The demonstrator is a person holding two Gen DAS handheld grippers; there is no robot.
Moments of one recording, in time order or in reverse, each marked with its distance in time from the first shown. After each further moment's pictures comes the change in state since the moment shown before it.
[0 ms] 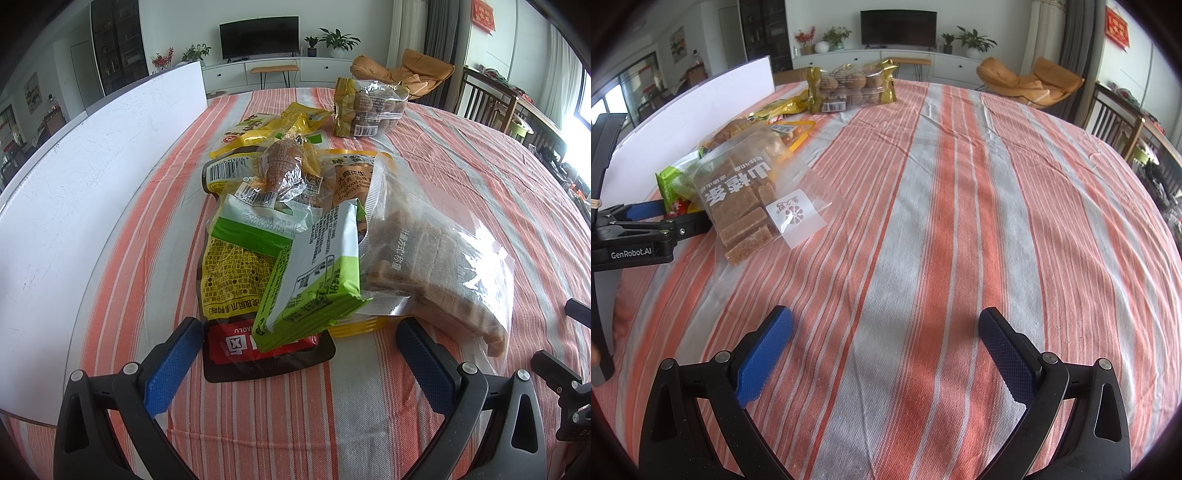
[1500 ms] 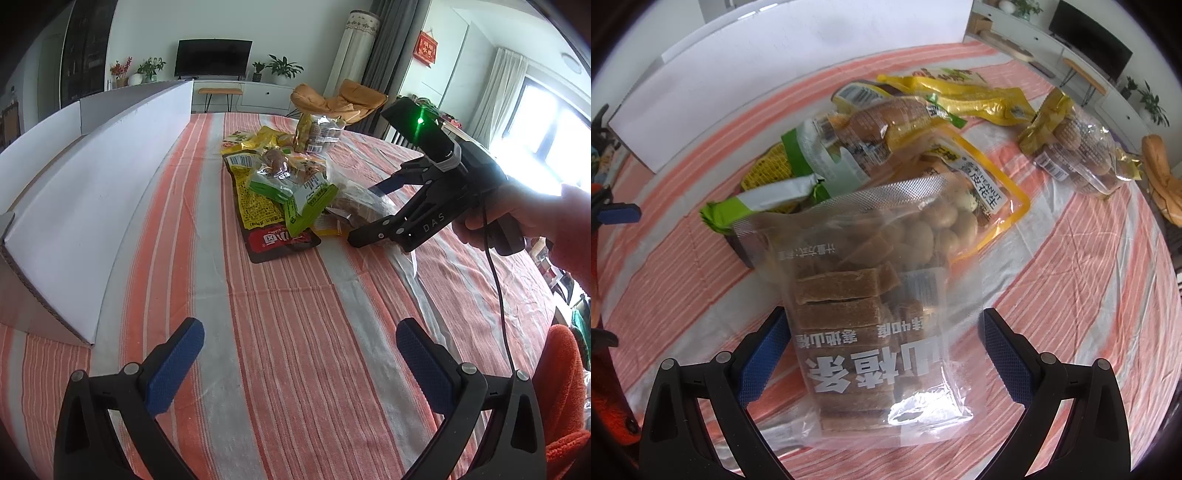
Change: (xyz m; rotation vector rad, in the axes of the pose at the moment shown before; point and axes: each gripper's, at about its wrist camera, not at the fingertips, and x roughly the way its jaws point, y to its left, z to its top) left arm -0.092 0.073 -0.079 0.031 -0.110 -0.330; right arm 0.059 0.122 0.094 -0.607 0.282 0.273
